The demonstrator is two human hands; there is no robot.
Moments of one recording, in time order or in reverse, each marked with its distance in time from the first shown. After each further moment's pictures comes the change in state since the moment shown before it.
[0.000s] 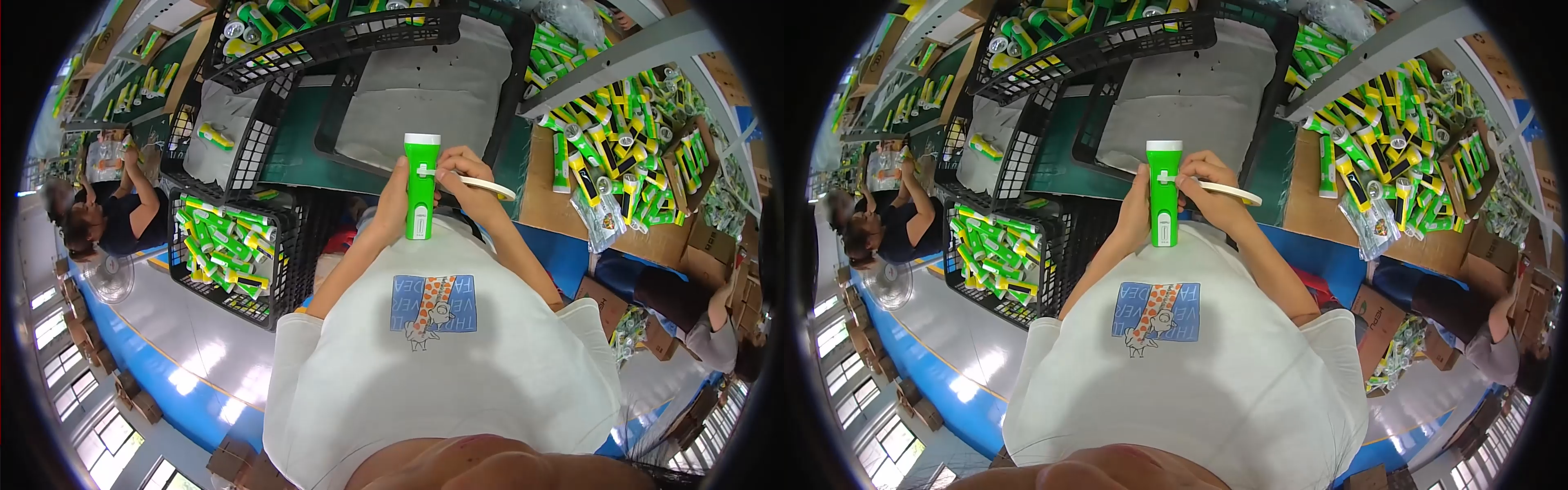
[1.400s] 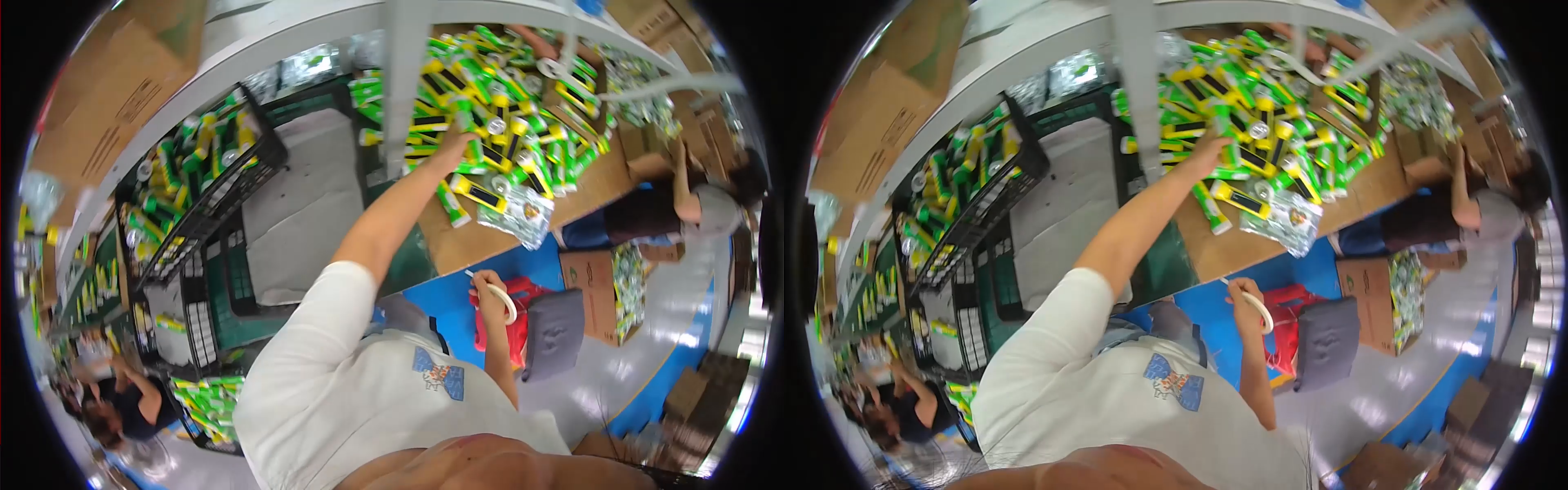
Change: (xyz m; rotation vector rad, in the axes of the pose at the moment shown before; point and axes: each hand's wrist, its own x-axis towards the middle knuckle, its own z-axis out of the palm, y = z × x) left_hand 0.335 -0.127 0.323 0.085 -0.576 -0.048; right_hand -0.204 0.084 -0.136 0.036 1.078 0.485
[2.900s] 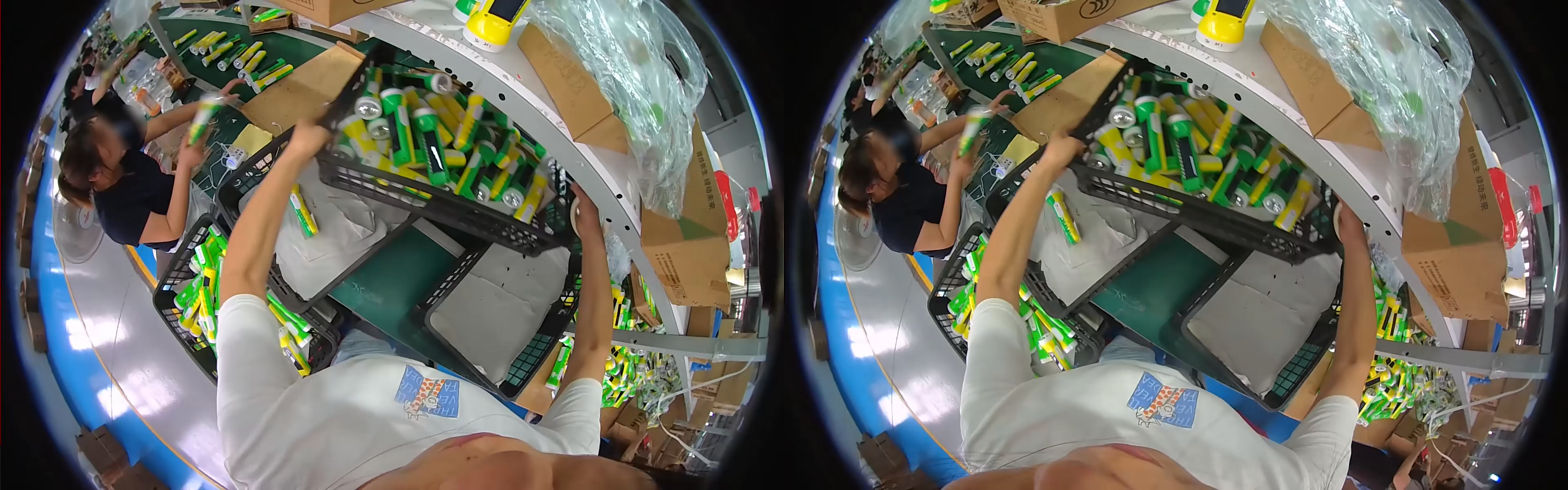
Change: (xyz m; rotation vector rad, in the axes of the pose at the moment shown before) left_hand -0.642 0.411 -0.580 0.649 1.203 0.545; right_hand 0.142 -0.278 0.577 0.094 -0.803 -0.463
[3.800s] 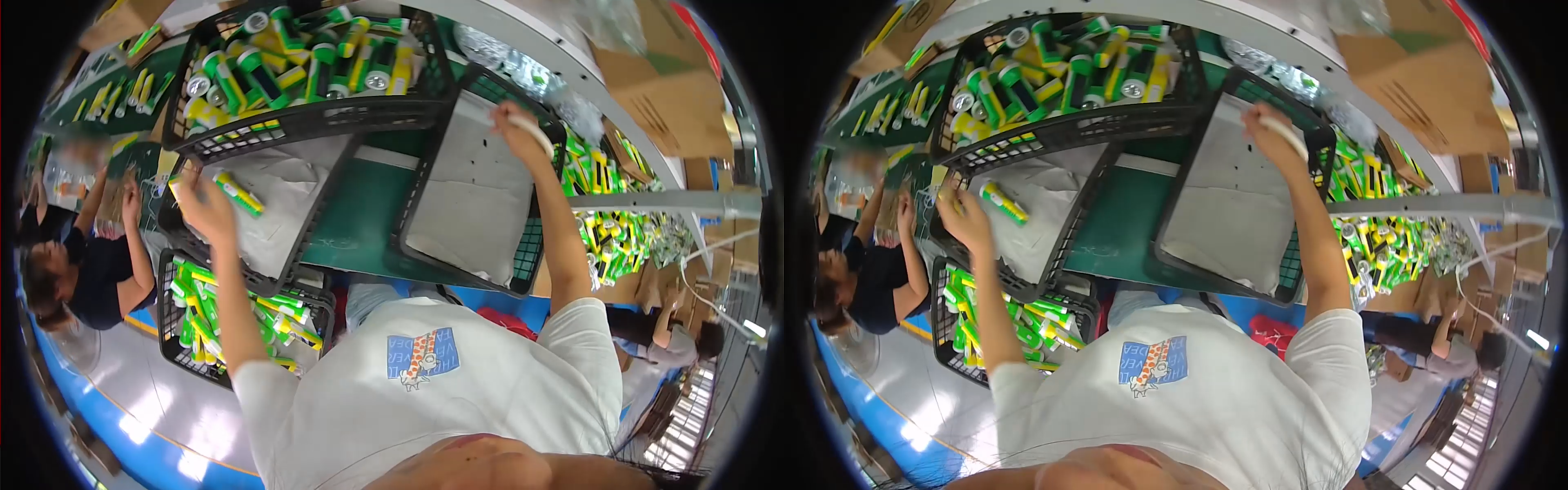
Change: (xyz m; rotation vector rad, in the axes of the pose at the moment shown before) left_hand -0.164 0.046 0.004 0.558 0.494 0.523; right_hand -0.143 -0.022 0.028 -0.841 -0.106 -0.018
